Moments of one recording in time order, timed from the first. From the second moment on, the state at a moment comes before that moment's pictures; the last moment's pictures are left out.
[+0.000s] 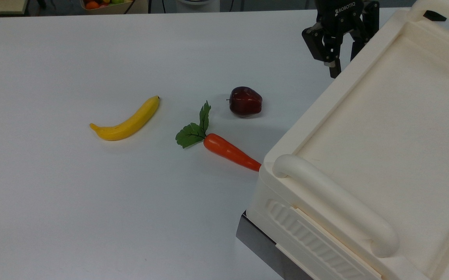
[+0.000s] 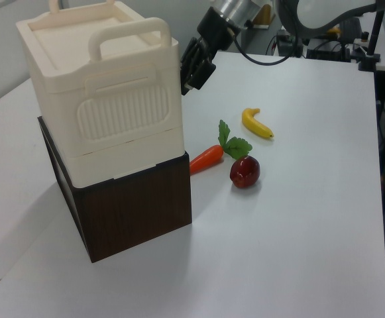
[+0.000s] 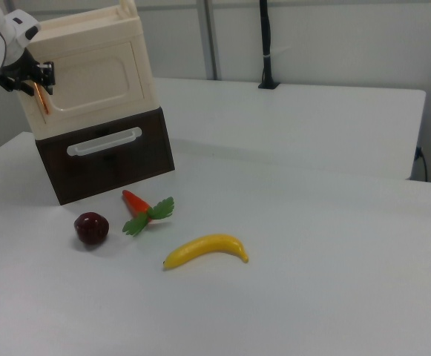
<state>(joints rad) 0.35 0.24 0.12 -1.51 0.06 2.39 -0.18</state>
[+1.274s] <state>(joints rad) 0.32 0.20 0.13 -1.49 0.16 2.32 -0.33</state>
